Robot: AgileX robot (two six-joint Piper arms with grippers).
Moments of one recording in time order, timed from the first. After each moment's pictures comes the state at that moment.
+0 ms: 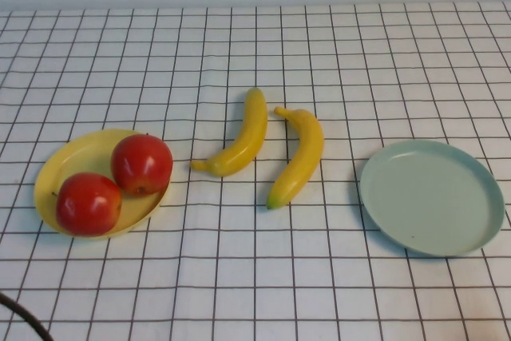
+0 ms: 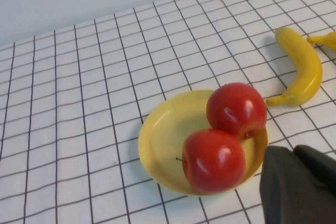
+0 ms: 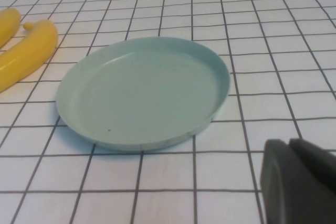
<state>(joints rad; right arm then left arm) 0.02 -0.02 0.03 0.20 0.36 -0.08 -0.07 0.47 -0.75 -0.16 0.79 0.36</state>
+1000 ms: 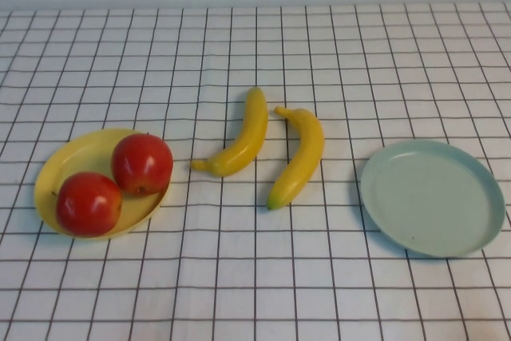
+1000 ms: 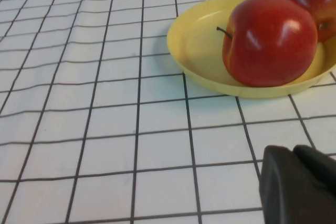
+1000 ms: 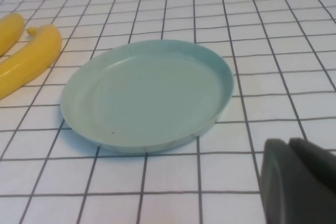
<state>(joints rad) 0.02 -0.02 0.03 0.22 0.35 -0.08 -0.07 -0.01 0.02 0.08 0.41 0.03</state>
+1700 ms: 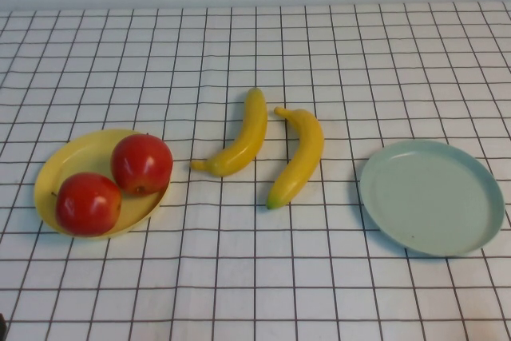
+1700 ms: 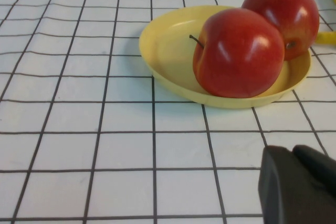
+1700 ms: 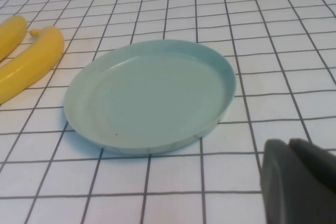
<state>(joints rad) 0.02 -0.02 0.03 0.23 0.35 -0.08 -0.07 -0.01 0.02 -0.08 0.39 0.04</state>
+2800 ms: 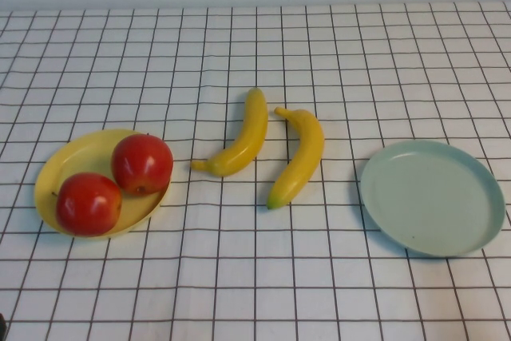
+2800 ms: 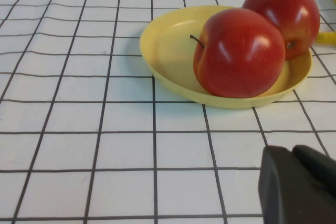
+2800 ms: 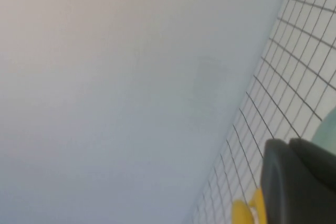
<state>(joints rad) 0.02 -0.02 0.03 1.47 0.02 -0.14 -0.07 -0.01 0.02 -0.08 0.39 0.04</state>
